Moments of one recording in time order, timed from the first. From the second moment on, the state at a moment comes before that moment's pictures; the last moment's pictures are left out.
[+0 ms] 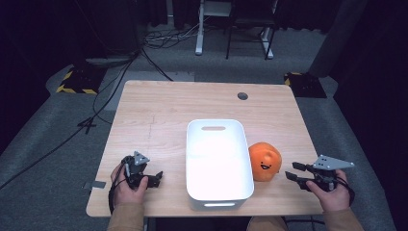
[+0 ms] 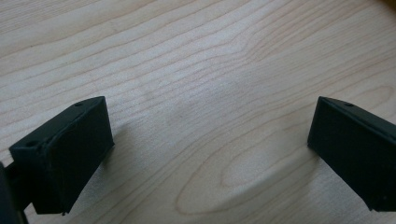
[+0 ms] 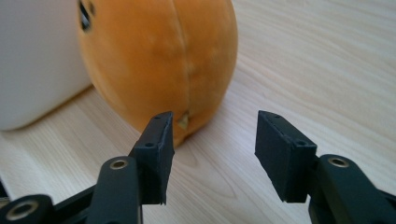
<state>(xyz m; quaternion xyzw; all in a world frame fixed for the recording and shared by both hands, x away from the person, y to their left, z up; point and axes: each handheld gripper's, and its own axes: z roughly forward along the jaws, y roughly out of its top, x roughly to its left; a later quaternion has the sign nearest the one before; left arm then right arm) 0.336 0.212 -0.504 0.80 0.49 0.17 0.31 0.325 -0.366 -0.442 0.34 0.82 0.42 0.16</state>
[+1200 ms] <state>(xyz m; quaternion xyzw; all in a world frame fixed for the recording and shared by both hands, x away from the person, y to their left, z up) 0.336 0.212 -0.504 0.80 0.49 0.17 0.31 0.356 -0.317 -0.397 0.27 0.80 0.52 0.14</state>
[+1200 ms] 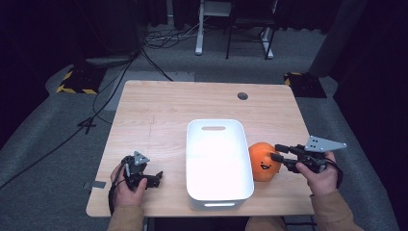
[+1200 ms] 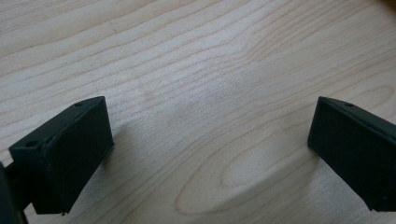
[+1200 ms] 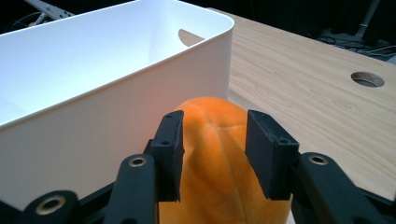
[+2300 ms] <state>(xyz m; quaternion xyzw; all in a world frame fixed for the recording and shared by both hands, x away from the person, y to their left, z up) 0.336 0.212 -0.504 0.80 0.49 0.17 0.31 0.355 -0.327 -0.365 0.24 0.78 0.55 0.17</state>
